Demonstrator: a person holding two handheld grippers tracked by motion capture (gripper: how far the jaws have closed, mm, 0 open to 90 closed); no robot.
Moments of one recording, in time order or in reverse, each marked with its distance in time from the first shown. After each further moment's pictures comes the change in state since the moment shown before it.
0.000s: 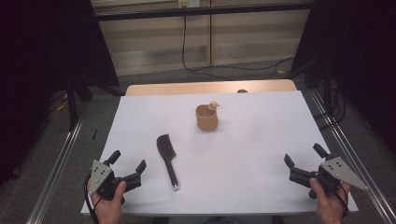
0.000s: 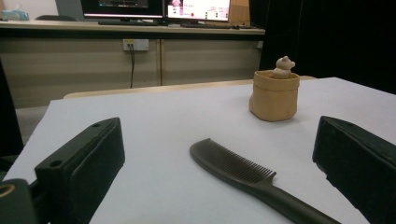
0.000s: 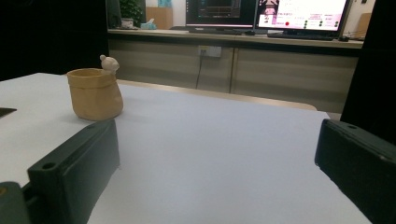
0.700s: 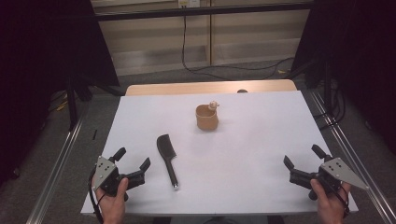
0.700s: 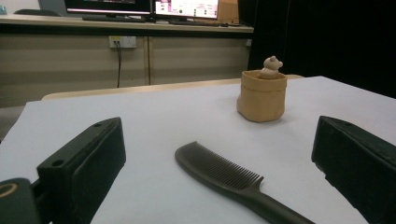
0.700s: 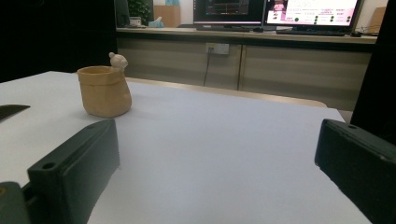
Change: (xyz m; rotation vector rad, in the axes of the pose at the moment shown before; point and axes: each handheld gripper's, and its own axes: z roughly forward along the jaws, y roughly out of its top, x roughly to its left) left arm -0.005 0.005 0.012 0.004 -0.048 0.001; right arm -0.001 -0.002 -0.001 0.009 0.035 0.012
